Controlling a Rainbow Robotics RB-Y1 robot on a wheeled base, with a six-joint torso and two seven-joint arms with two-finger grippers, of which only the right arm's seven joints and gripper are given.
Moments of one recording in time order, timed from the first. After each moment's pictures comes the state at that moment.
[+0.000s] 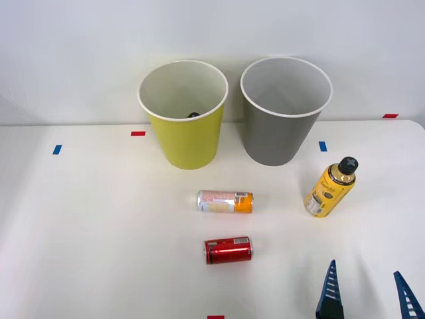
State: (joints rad) arm 0.91 -0.11 0.31 -1.88 -0.32 -0.73 1.84
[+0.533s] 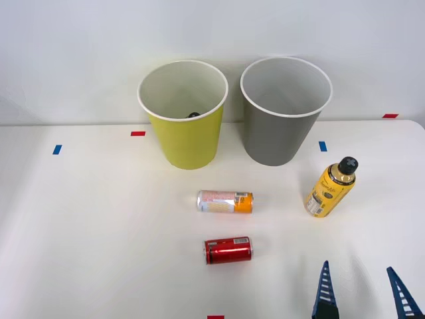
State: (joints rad) arm 0.89 -0.17 0.32 -1.88 -0.28 -0.72 1.84
